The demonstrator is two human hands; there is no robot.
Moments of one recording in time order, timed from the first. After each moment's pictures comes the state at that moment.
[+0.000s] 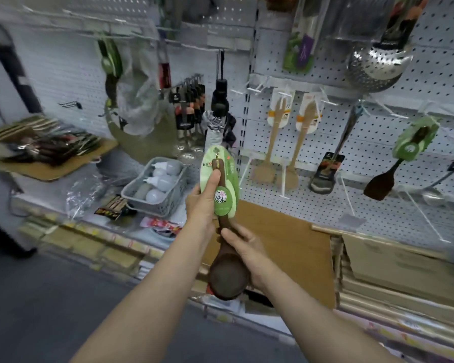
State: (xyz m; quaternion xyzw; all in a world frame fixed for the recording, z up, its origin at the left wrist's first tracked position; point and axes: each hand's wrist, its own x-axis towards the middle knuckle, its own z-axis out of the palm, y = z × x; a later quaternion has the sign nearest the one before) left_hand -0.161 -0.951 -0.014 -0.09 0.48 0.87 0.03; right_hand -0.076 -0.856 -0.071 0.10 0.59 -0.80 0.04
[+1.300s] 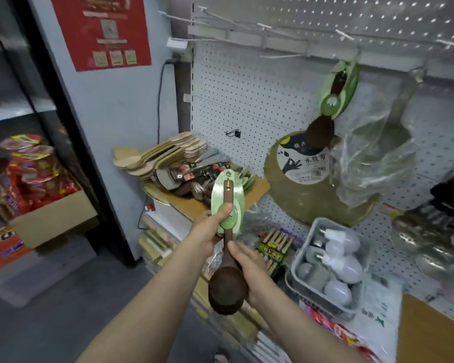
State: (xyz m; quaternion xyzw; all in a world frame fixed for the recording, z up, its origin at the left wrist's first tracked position) left_hand -0.506 -1.524 -0.075 -0.23 0.53 0.82 0.05; right_hand -0.452 -1.394 -0.118 0.10 0.56 -0.80 0.20
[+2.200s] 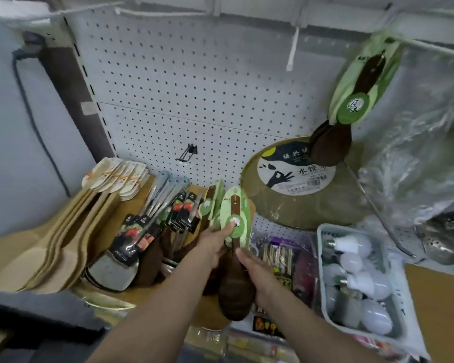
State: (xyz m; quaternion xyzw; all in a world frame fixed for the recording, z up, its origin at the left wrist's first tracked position) left_hand -0.795 -1.536 -0.156 -0.21 0.58 0.73 0.31; right_hand -0.687 -1.436 -0.151 0.34 0.50 -0.79 0.11
